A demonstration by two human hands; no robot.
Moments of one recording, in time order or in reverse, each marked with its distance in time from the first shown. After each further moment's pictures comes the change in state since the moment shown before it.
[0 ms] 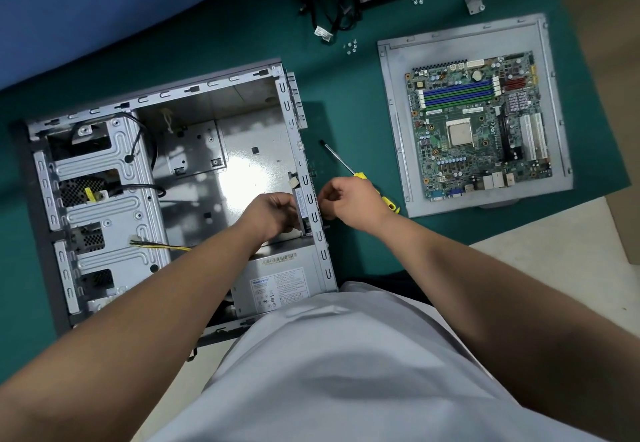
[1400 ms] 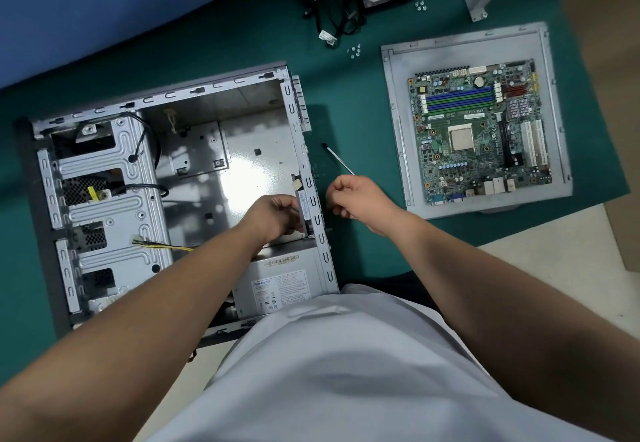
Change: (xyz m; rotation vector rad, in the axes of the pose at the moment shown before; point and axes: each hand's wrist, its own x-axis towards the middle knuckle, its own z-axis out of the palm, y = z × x) left_hand 0.011 -0.012 -0.007 -0.052 -0.032 -0.002; right_hand 0.003 -0.012 -0.005 0.354 -0.040 0.233
